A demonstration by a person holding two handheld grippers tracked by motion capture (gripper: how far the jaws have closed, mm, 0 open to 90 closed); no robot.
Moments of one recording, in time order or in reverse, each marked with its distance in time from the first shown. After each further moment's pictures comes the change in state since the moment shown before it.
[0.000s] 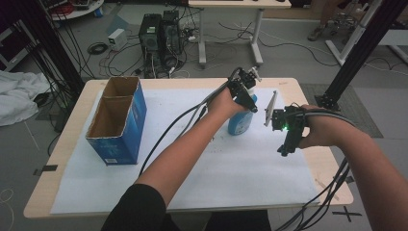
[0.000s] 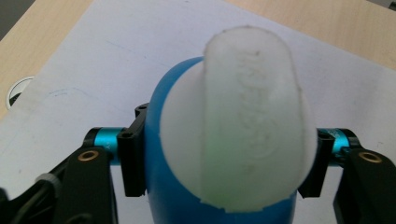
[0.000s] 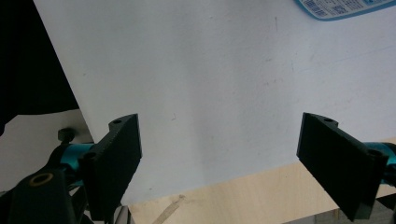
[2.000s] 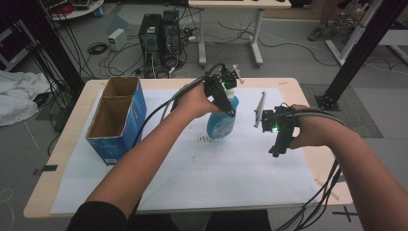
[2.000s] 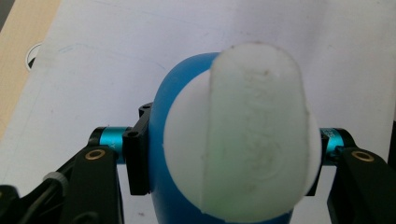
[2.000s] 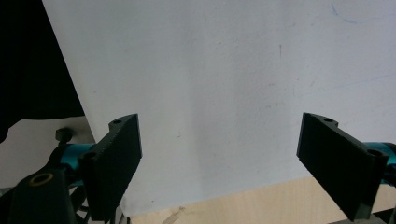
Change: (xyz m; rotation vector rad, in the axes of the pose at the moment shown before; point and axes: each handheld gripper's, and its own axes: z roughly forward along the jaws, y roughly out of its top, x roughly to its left) left arm -0.014 -0.036 -0.087 0.115 -0.050 0.172; right arm 0.010 0.026 -0.003 -0.002 -0.004 -0.038
